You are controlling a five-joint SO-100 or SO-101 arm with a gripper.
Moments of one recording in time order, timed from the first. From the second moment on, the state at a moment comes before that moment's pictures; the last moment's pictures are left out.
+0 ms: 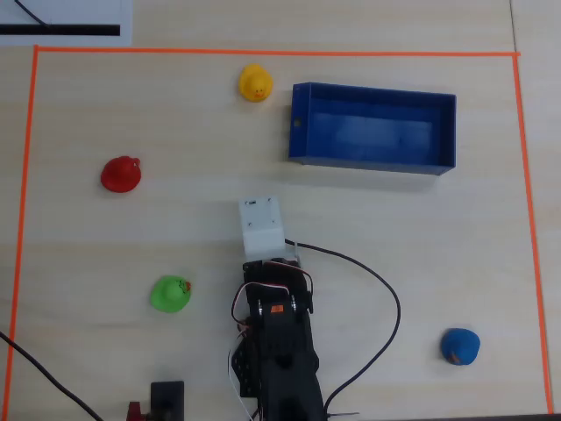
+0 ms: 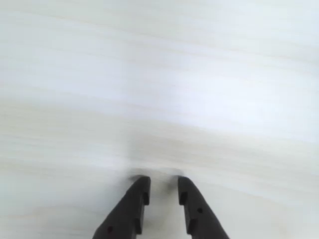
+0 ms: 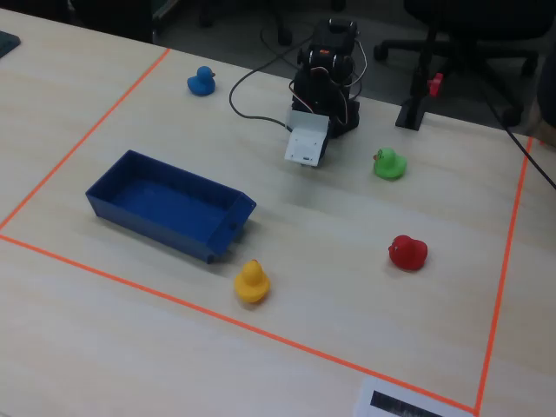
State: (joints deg) arm -2.3 190.1 178.3 75.9 -89.8
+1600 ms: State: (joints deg) arm -51.9 123.9 125.3 77.6 -67.8
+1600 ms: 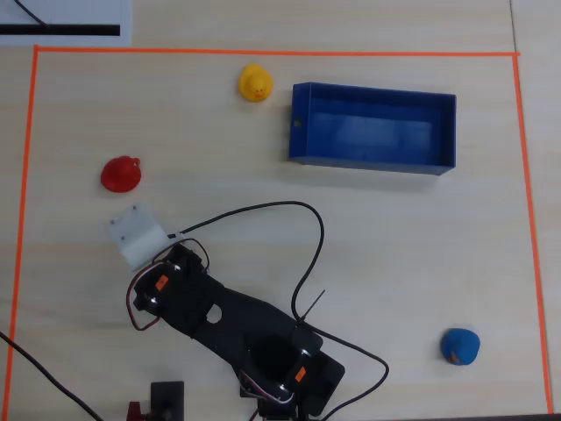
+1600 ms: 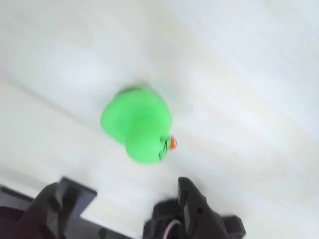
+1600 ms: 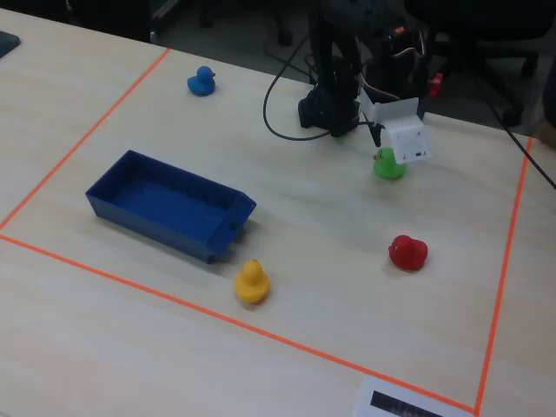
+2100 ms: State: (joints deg) arm -49.7 121.4 136.8 66.4 -65.0
